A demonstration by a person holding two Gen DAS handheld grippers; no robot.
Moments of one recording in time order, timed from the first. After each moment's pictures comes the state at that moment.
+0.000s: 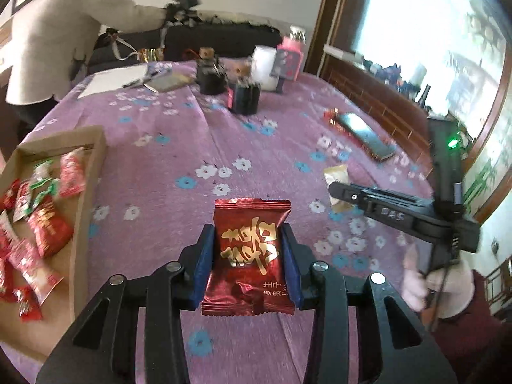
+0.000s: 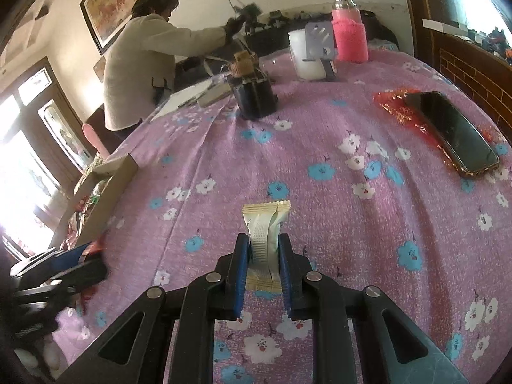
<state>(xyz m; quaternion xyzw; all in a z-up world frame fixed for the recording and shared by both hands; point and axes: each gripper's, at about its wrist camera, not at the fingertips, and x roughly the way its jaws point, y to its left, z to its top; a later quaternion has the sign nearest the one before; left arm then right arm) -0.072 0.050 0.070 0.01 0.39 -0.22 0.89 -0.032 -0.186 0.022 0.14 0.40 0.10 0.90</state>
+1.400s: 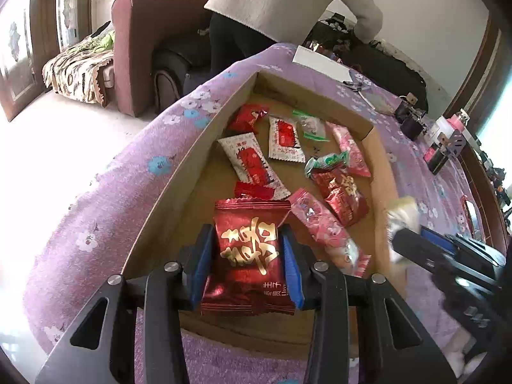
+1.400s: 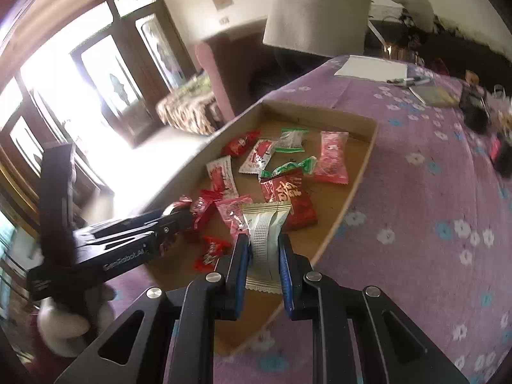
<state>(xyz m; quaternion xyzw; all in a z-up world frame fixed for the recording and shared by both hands) -0.067 0.303 0.038 -0.13 0.43 0.05 0.89 -0.030 0.125 0.066 -0.03 0.43 0.31 0.85</state>
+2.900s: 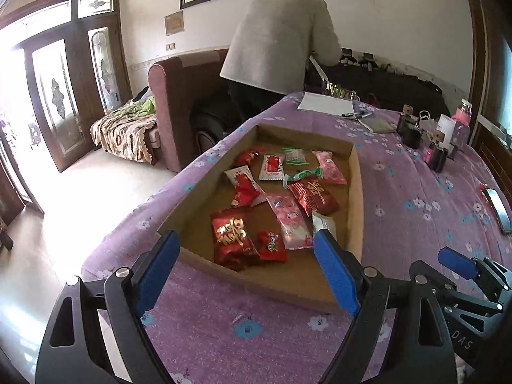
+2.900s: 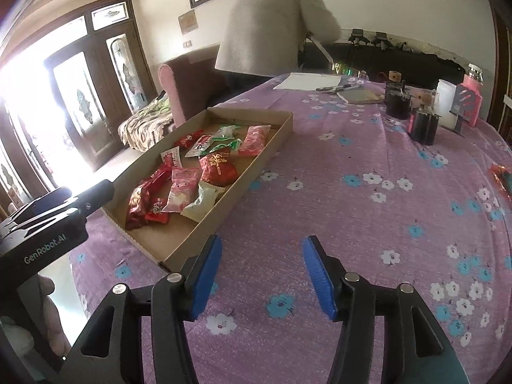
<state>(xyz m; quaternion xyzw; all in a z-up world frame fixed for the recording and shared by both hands) -0.148 0.216 0.090 -0.03 0.33 0.16 0.93 -0.106 0.026 0.061 0.00 0.38 0.23 0.90</state>
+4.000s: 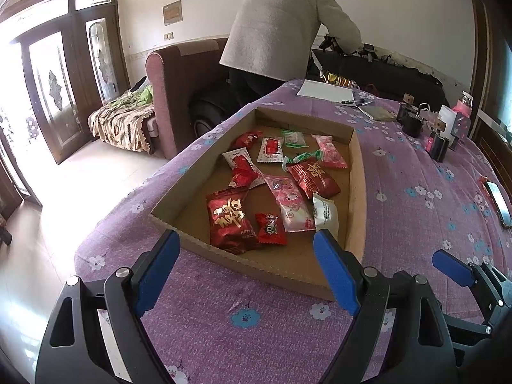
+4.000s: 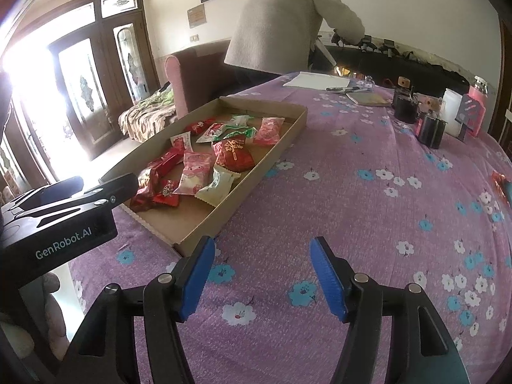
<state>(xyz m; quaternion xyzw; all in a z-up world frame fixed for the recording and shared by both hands) -0.151 0.219 0.076 -0.03 0.34 0.16 0.93 -0.125 0.048 0.053 -0.03 0.37 0.23 0.90</state>
